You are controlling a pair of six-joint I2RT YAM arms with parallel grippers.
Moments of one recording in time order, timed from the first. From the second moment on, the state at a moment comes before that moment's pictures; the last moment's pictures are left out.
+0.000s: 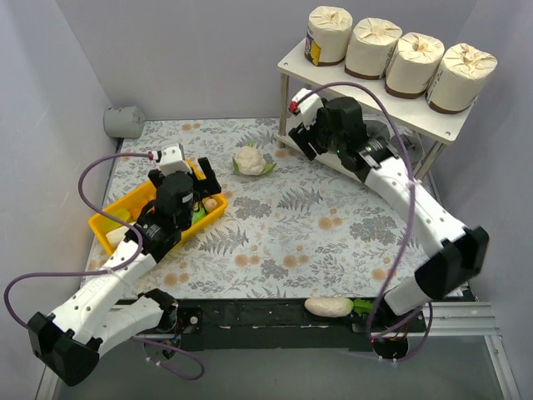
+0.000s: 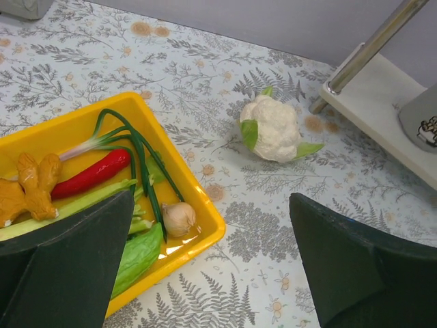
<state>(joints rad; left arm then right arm) -0.59 0.89 0.83 -0.22 -0.61 -0.41 0.55 1.58 1.61 -0.50 0.04 -0.45</state>
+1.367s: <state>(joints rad) 0.05 2.42 1.91 0.24 -0.81 0.23 0.66 0.98 0.82 -0.07 -0.36 0.13</state>
